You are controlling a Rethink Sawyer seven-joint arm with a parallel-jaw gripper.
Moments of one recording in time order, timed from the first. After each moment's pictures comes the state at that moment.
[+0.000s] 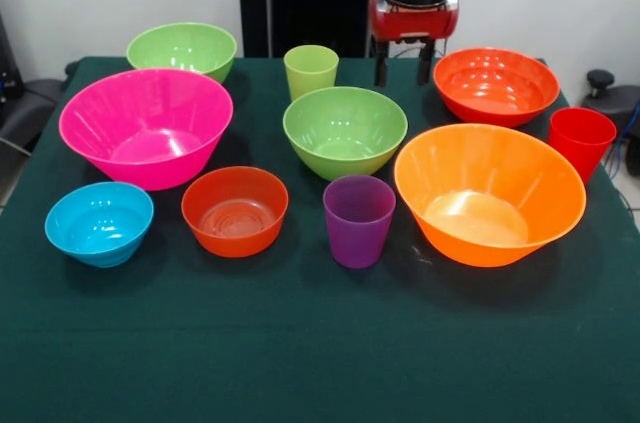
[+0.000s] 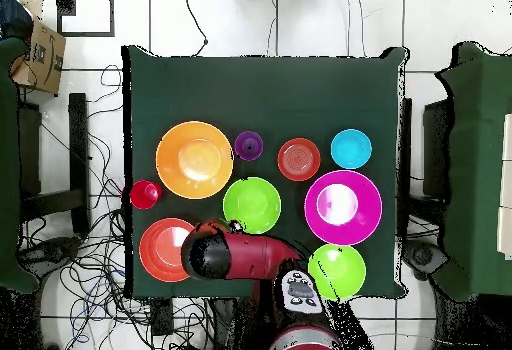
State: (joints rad) arm -0.17 -0.68 0.03 2.10 -0.06 0.13 1.57
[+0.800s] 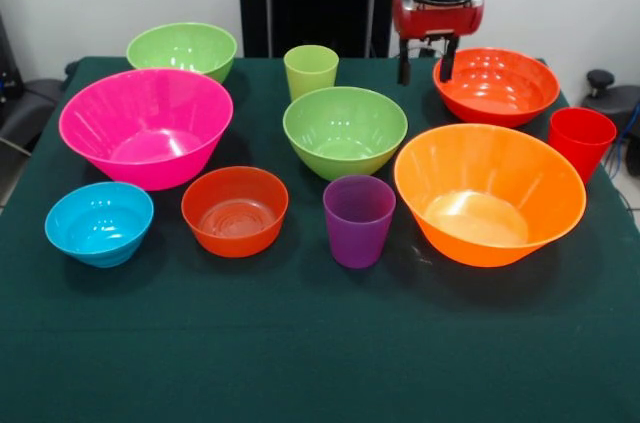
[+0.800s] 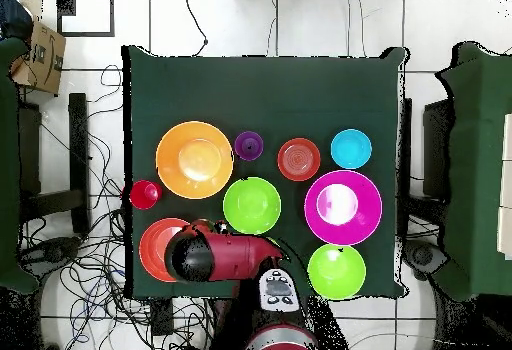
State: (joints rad) arm -0.08 -0.68 0.03 2.10 -0.06 0.14 1.61
